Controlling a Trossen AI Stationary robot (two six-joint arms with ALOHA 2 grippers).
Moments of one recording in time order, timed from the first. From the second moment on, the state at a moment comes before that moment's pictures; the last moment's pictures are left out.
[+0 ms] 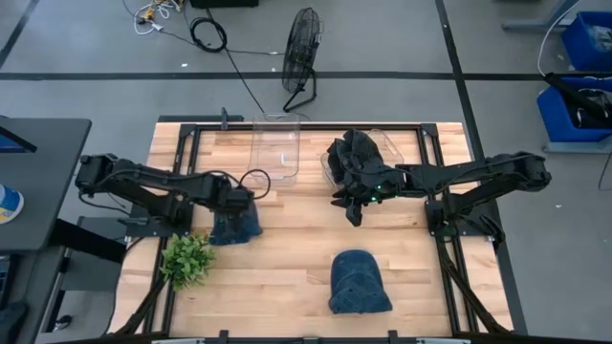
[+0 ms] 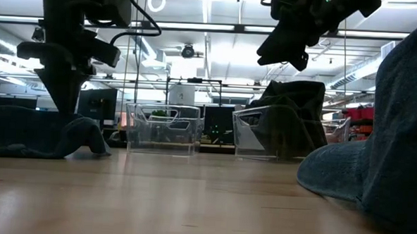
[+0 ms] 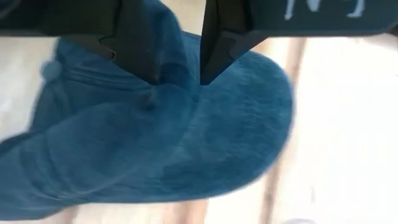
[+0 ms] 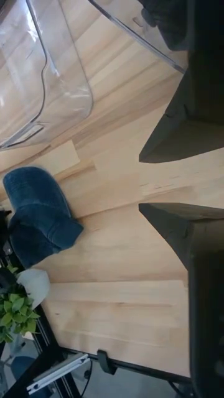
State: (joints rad) left arm -0.06 1.30 0.81 -0.98 -0.20 -0.30; right arm 0.00 1.27 0.85 -0.20 0.01 0.36
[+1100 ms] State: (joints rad) left arm -0.04 1.35 0.74 -0.93 -0.19 -0.22; right arm 0.00 1.27 0.85 -0.20 0.01 0.36
